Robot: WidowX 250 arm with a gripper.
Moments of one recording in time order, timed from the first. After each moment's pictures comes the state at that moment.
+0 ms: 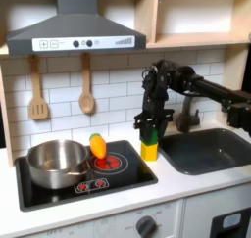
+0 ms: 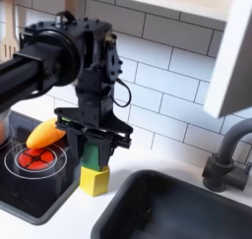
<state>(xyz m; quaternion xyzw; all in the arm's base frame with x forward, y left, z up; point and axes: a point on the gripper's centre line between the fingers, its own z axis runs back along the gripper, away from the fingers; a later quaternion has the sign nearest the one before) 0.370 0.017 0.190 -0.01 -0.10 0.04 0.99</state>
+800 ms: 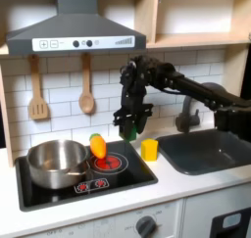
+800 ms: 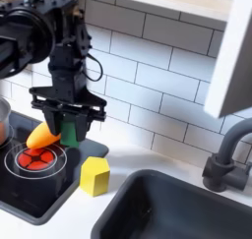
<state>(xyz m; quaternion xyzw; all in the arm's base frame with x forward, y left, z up) 0.383 0.065 0.201 -0.01 -0.11 0.09 0.99</state>
